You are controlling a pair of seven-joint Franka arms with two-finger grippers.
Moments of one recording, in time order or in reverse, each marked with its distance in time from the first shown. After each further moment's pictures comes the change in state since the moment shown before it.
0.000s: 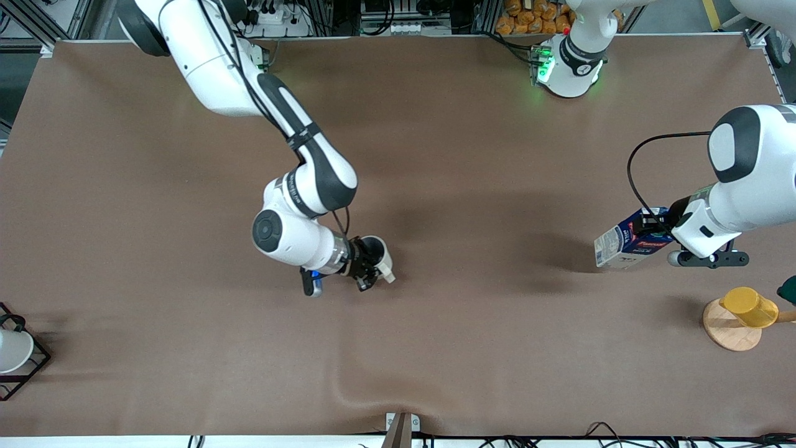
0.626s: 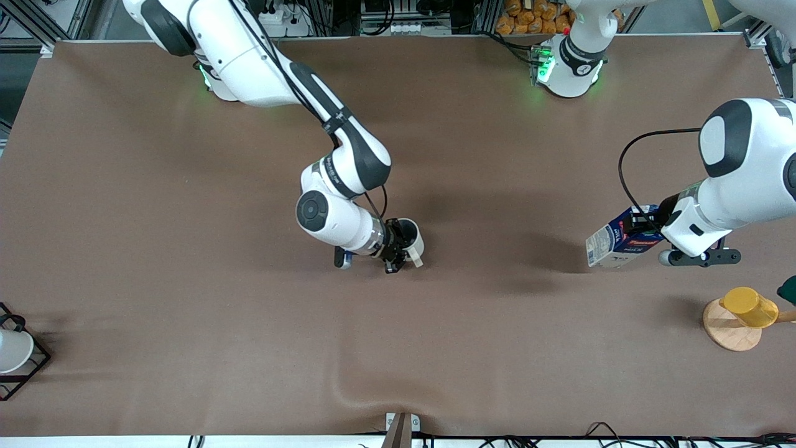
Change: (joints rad) left arm -0.013 -0.011 -0.039 0.033 0.000 -0.041 -0.084; right arm 0.106 0.048 -0.002 0.007 0.001 0.071 0.304
